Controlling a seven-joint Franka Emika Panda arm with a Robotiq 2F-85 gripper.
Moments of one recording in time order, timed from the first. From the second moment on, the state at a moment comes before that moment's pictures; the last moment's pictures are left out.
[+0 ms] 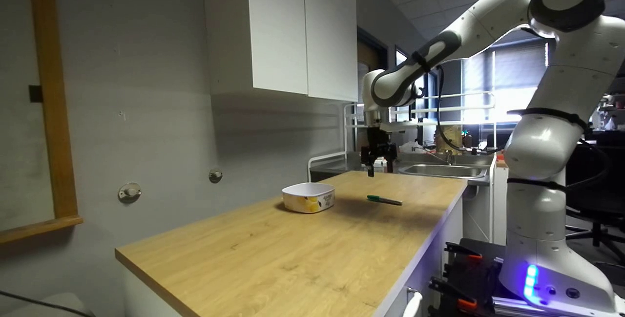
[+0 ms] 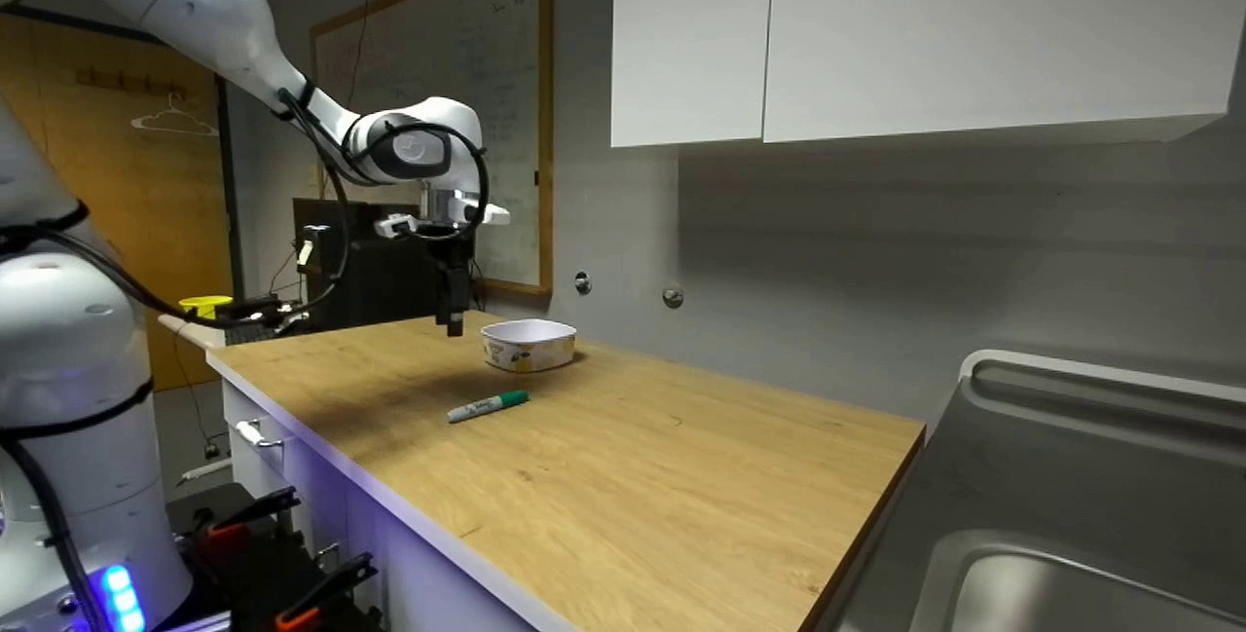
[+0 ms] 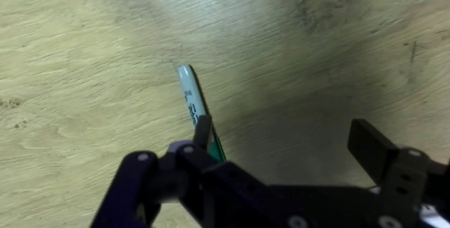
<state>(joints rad) -0.11 -0.38 0.04 -2.52 0.00 2.10 0.30</state>
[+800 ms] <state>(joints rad) -0.14 -0.06 -0.07 -2.33 -0.15 2.13 0.22</state>
